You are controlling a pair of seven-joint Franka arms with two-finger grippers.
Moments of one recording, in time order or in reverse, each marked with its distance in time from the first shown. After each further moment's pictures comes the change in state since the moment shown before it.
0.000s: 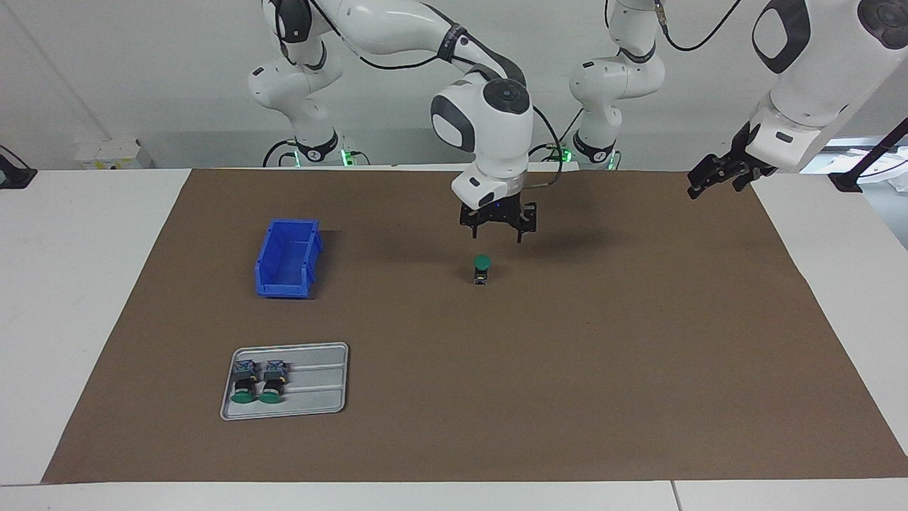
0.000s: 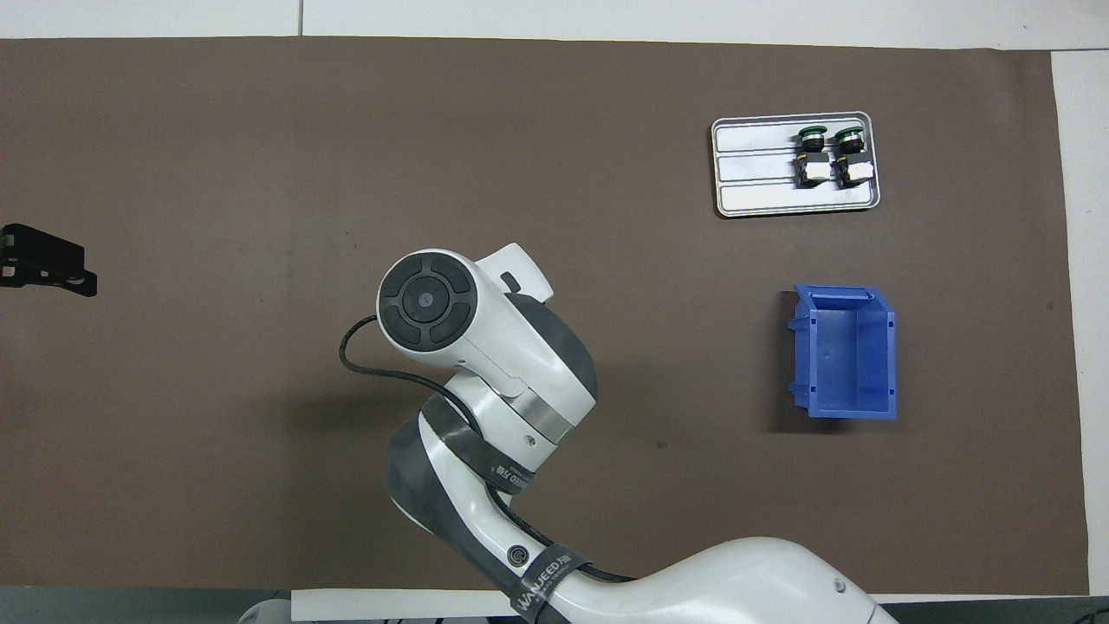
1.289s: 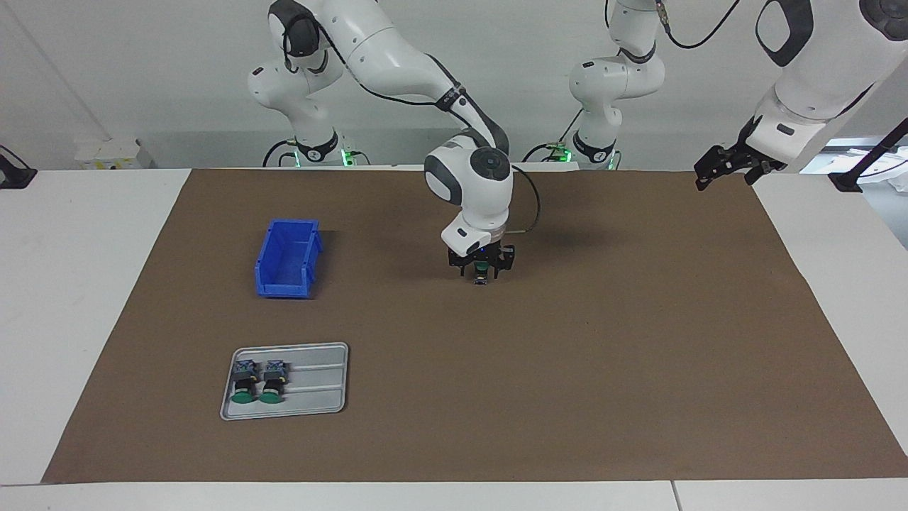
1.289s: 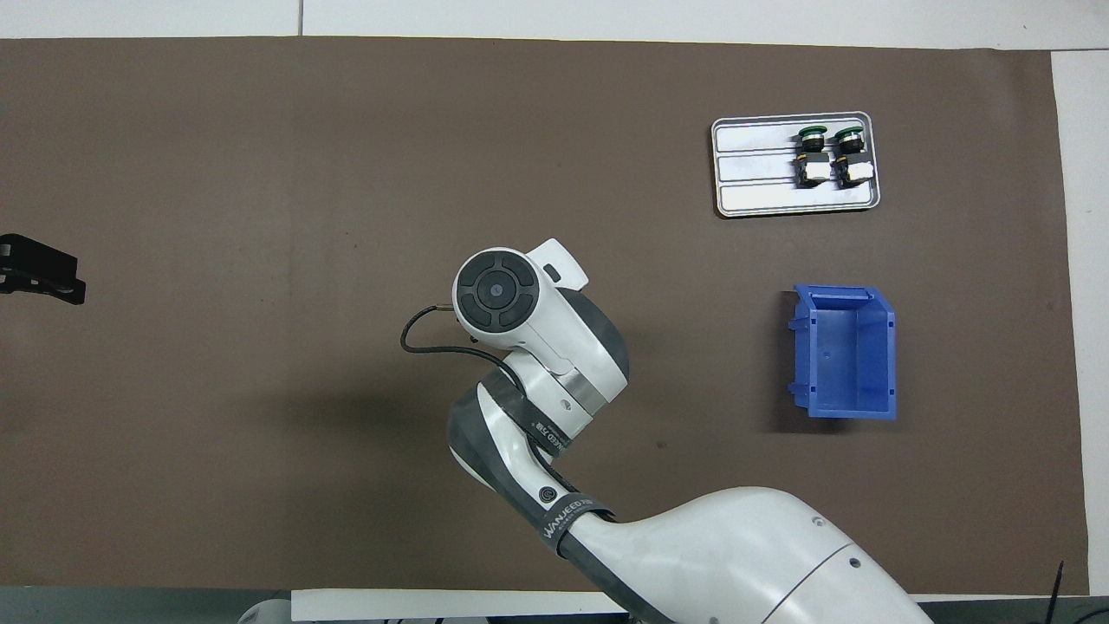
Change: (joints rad) left arm -0.002 0.006 -0.003 0.000 0.061 -0.007 0.069; right arm -0.052 0.039 -0.005 -0.153 -0.012 0.204 -0.101
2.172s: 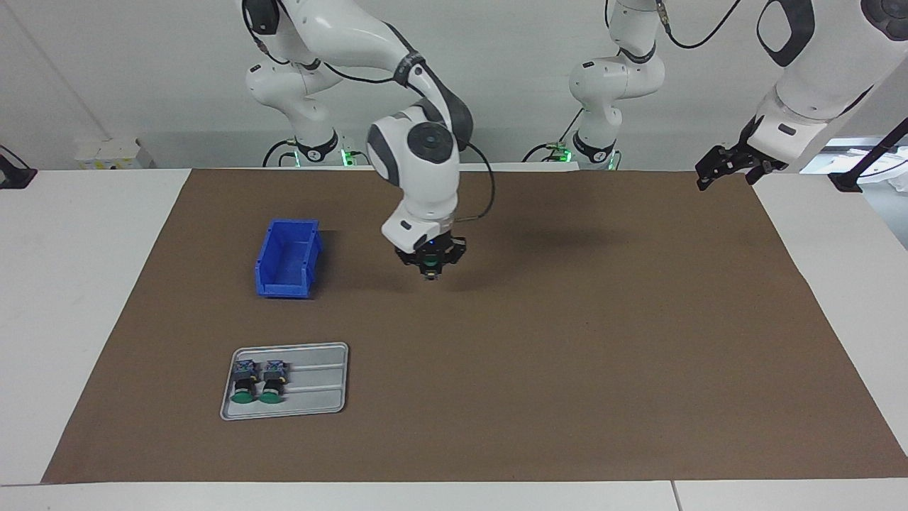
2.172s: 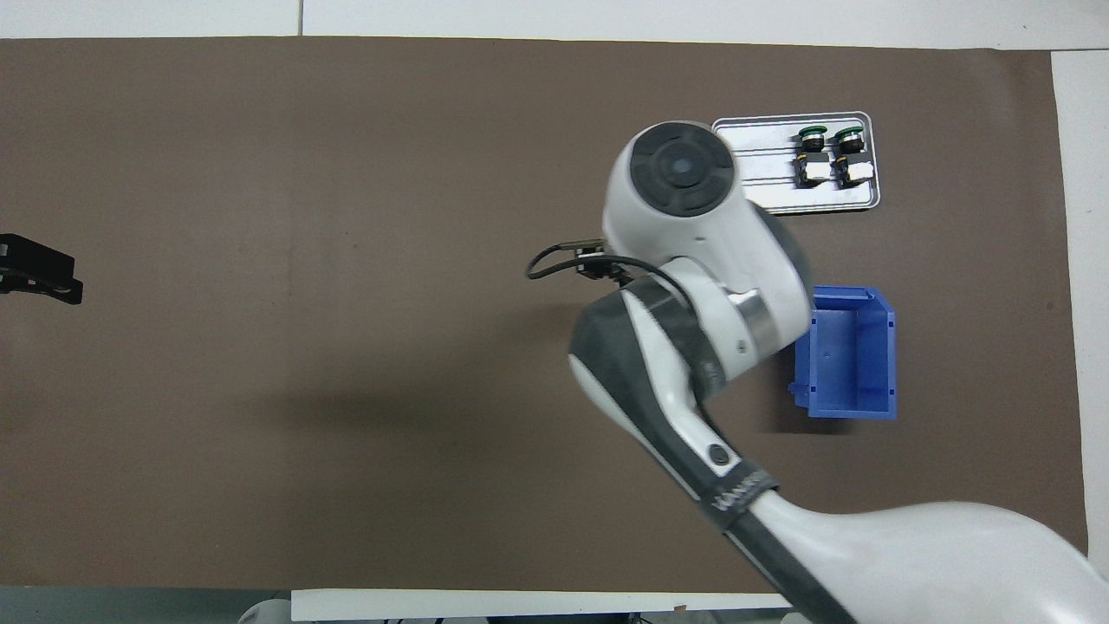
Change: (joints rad) left arm 0.002 0.000 0.003 0.000 0.002 0.000 0.000; right arm -0.279 -0.276 -0.010 -0.060 0.013 -0.268 -0.487
